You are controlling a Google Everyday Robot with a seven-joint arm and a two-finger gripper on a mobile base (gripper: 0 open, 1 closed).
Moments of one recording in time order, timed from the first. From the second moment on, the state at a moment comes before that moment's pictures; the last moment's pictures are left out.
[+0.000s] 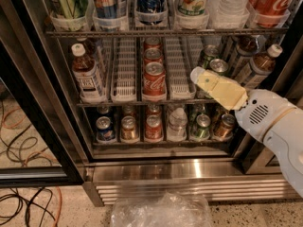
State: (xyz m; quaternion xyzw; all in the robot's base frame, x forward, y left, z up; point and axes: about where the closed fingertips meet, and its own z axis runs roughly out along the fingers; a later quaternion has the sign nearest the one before) arm 0.486 -0.158 0.945 0.04 0.73 0.34 0.59
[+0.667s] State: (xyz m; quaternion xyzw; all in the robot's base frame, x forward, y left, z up) arm 0.471 -0.126 0.894 -0.07 0.76 0.19 0.62
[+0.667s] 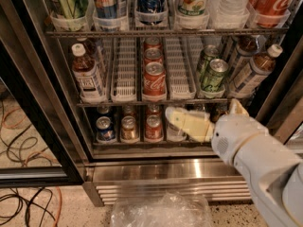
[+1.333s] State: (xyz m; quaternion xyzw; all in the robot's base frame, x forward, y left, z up) arm 0.467 -0.124 0.904 -0.11 0.74 0.14 0.65
